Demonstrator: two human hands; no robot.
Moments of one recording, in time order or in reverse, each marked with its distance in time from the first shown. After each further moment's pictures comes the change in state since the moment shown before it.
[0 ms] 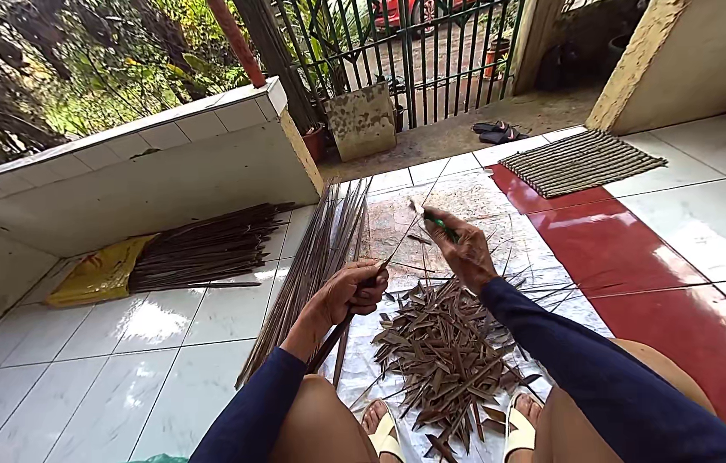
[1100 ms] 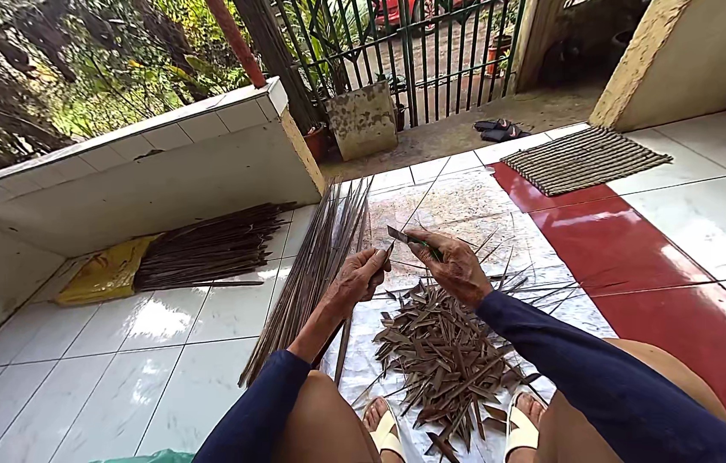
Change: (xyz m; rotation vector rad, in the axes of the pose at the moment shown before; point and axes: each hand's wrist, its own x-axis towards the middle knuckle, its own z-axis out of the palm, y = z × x) left_hand 0.011 -0.002 0.023 0.411 0.390 0.231; right_hand -0.024 -0.013 0.006 -0.070 -0.203 -0.056
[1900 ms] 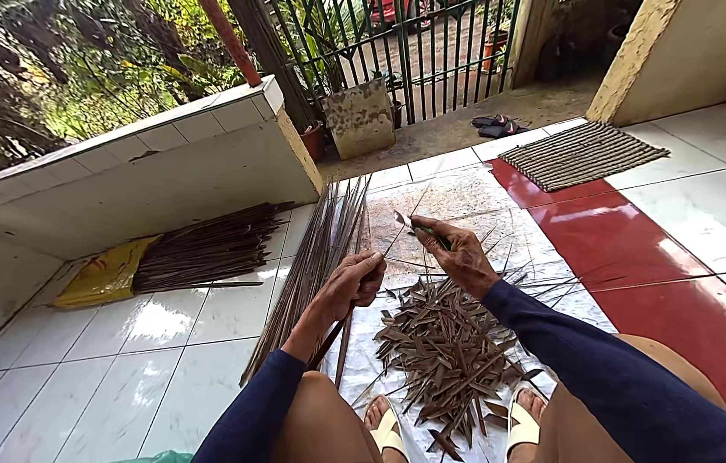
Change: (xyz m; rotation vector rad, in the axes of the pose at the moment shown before) left_hand -0.004 0.003 -0.010 -0.189 -0.165 -0.128; right_hand 0.008 0.006 -0.008 0.162 0.063 -0.021
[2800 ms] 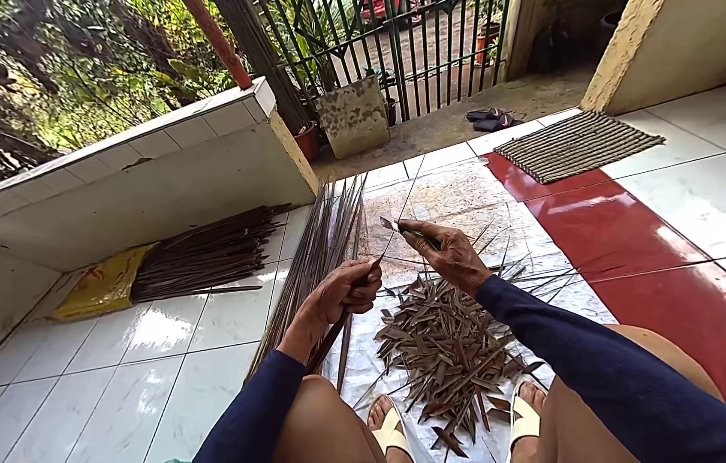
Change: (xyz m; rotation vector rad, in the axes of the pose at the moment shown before) left_hand 0.003 -0.009 -0.019 -0.214 -0.271 -0.110; right_hand 0.001 -0.003 0.002 -0.016 -0.062 -0.006
